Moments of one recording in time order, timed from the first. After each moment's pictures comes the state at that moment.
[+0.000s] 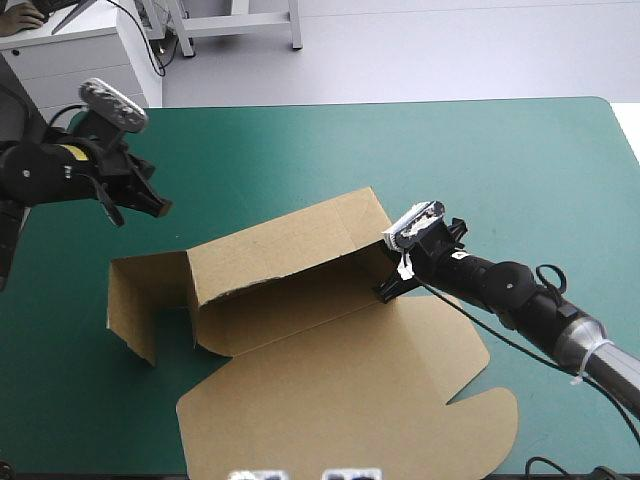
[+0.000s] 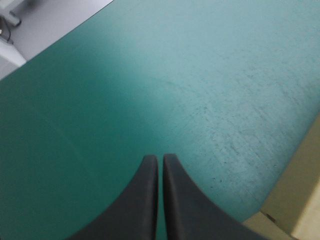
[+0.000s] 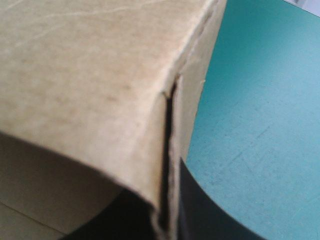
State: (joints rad) left arm -0.04 1.34 -1.59 -0.19 1.11 0.60; right arm 0.49 1.32 -0.80 1.12 0.19 -1.35
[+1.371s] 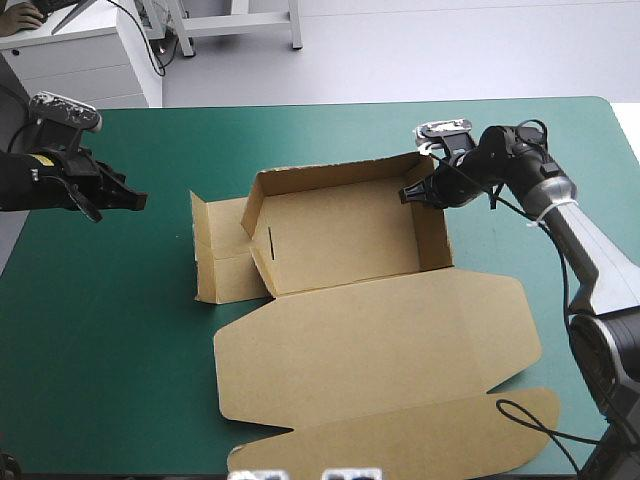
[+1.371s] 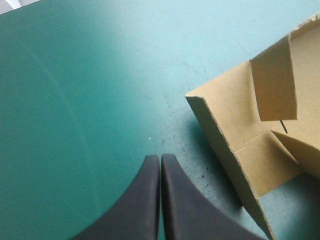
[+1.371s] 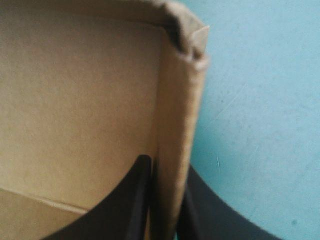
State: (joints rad) left arm 0.11 1.33 -1.54 -0.28 1.13 0.51; right arm 0.23 1.80 -1.60 0.25 0.97 -0.23
